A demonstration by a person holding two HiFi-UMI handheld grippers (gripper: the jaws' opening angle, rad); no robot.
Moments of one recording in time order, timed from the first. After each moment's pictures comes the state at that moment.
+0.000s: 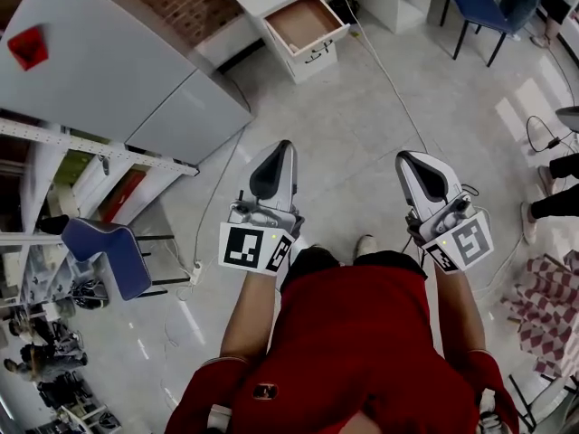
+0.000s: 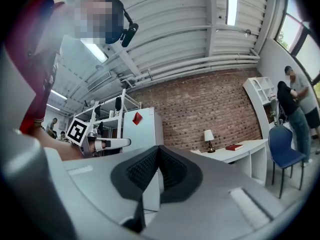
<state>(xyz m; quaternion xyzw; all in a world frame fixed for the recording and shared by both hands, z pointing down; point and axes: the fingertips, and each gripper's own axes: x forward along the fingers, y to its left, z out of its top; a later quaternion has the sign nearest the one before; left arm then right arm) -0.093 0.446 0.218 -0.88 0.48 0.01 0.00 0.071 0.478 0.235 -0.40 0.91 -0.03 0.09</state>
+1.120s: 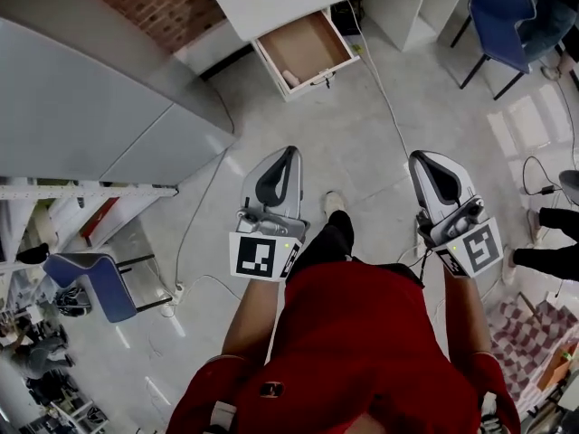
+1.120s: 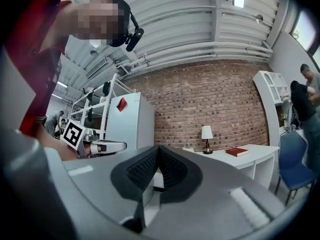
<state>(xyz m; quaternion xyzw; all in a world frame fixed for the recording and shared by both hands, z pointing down) -0.101 0.151 0.277 -0.86 0.51 0.00 -0.01 0.067 0.164 0.253 -0.38 0.92 -0.01 0.04</state>
